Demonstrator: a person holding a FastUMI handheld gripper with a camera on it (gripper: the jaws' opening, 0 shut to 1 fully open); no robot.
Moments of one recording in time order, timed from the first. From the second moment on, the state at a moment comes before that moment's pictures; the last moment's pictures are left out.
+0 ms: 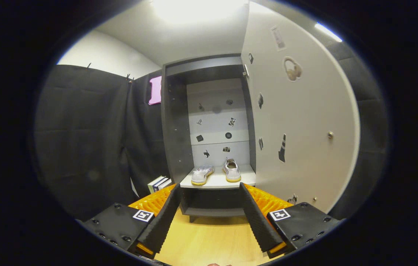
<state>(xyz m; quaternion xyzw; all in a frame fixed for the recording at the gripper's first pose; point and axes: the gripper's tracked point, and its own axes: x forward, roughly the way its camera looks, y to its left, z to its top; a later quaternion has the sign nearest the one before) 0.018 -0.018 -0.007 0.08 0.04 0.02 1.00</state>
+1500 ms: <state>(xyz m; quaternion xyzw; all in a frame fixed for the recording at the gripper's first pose) 0.012 -0.278 0.004 0.09 0.03 -0.02 1.00</state>
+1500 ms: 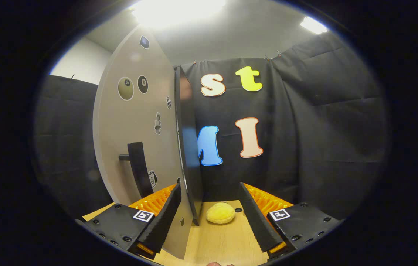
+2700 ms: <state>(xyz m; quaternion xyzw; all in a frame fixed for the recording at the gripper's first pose) 0.015 -0.173 0.014 0.06 0.08 -0.11 0.99</state>
